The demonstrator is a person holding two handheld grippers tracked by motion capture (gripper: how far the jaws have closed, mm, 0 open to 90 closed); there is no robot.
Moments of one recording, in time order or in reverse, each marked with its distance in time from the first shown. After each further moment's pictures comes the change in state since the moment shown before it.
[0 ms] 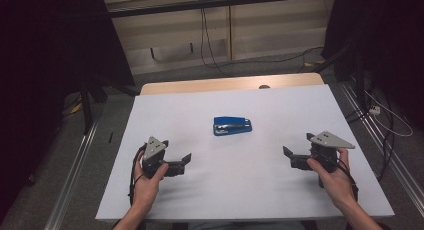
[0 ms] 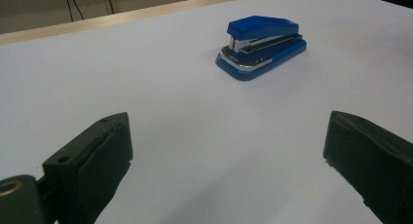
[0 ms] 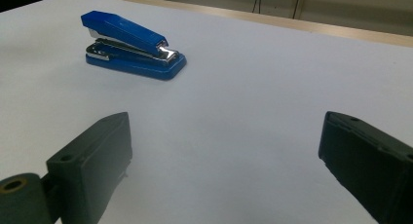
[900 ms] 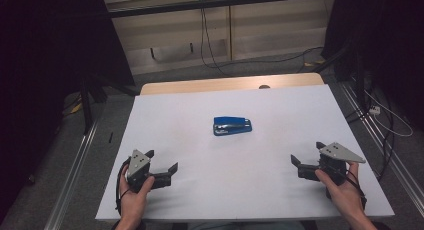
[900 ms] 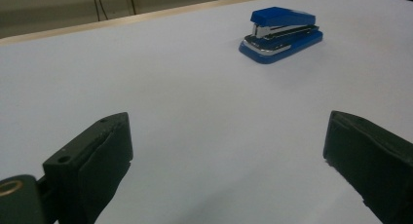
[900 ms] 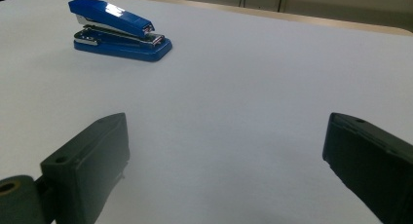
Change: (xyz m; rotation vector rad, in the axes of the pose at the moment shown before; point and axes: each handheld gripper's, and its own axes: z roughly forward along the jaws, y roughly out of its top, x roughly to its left) left arm 0.009 -0.026 -0.036 -0.031 0.072 -0.007; right arm -0.001 -0.023 -0.022 -0.012 -0.053 0.004
